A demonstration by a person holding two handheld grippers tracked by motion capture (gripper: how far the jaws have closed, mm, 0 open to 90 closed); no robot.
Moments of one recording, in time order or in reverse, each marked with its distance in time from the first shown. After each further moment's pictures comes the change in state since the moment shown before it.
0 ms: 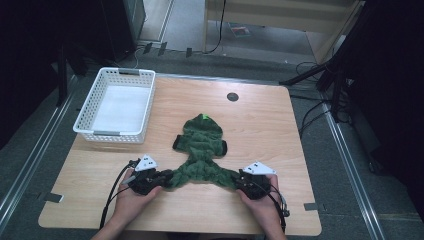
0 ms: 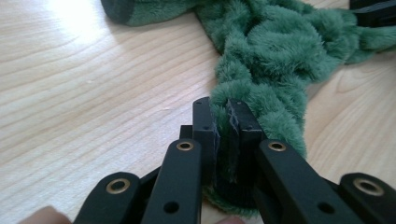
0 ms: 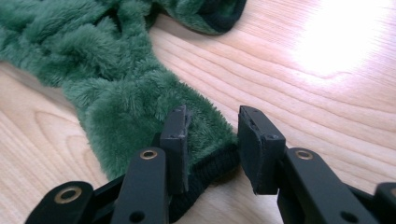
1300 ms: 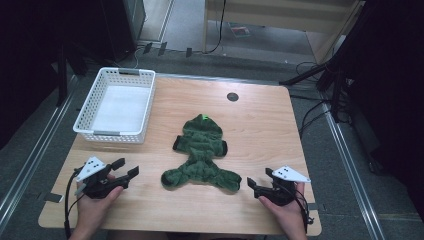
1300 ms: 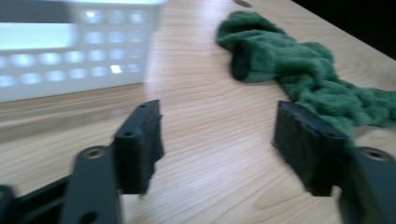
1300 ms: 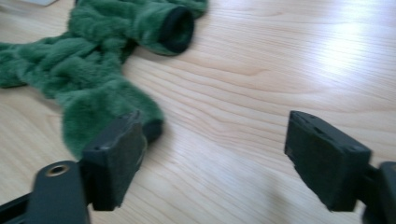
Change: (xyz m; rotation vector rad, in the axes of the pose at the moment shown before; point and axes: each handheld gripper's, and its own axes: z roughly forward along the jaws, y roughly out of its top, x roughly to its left) left arm 0.056 -0.036 -0.096 -0.301 0.212 -0.127; right arm -0.048 -0.022 -0.048 -0.139 0.037 0.110
